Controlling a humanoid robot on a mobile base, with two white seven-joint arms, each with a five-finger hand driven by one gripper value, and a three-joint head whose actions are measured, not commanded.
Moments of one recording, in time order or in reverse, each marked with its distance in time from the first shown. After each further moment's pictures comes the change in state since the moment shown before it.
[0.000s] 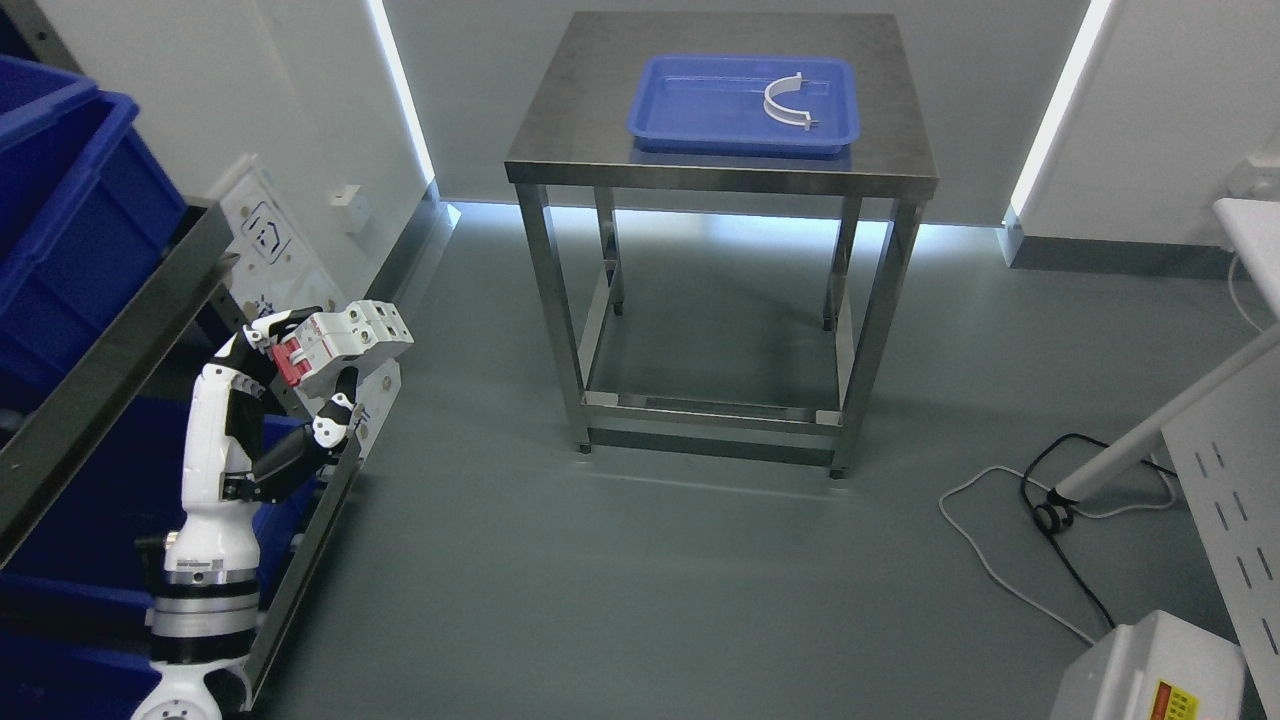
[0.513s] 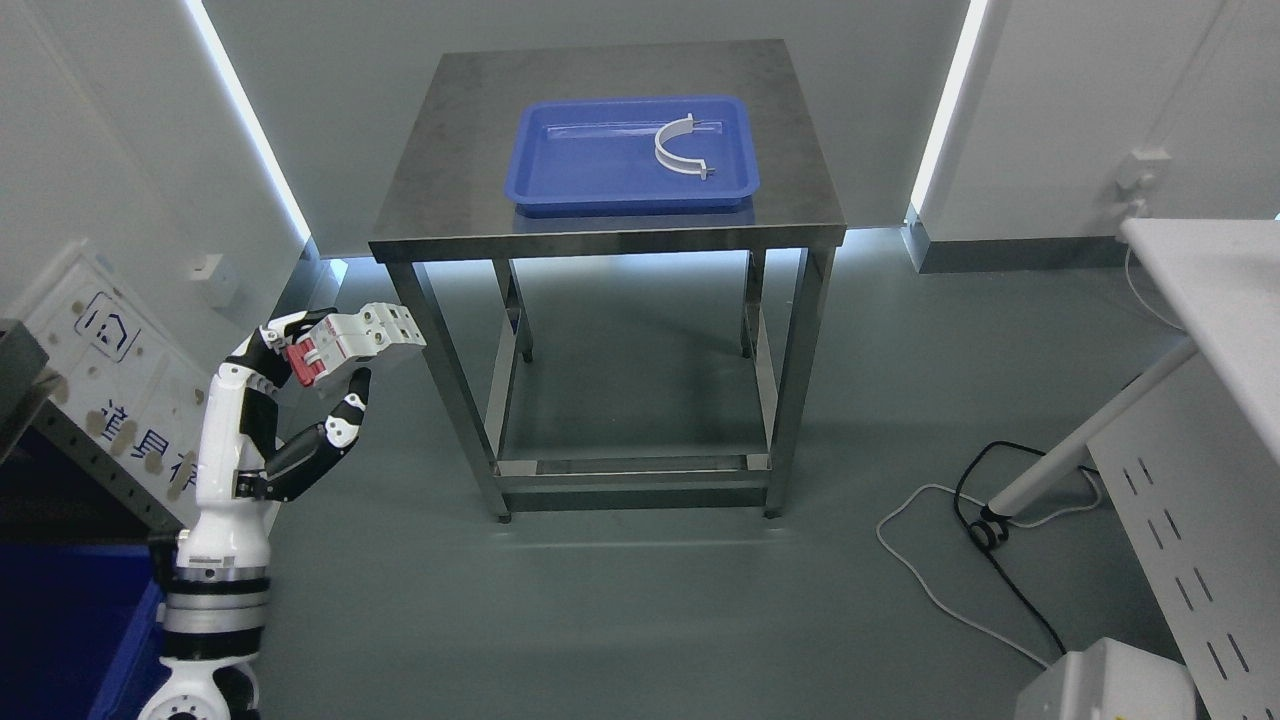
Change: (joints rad) left arm 0.001 0.002 -0.016 0.003 -0.002 0.022 0.000; right arm 0.000 0.000 0.000 0.000 0.000 0.000 0.000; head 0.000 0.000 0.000
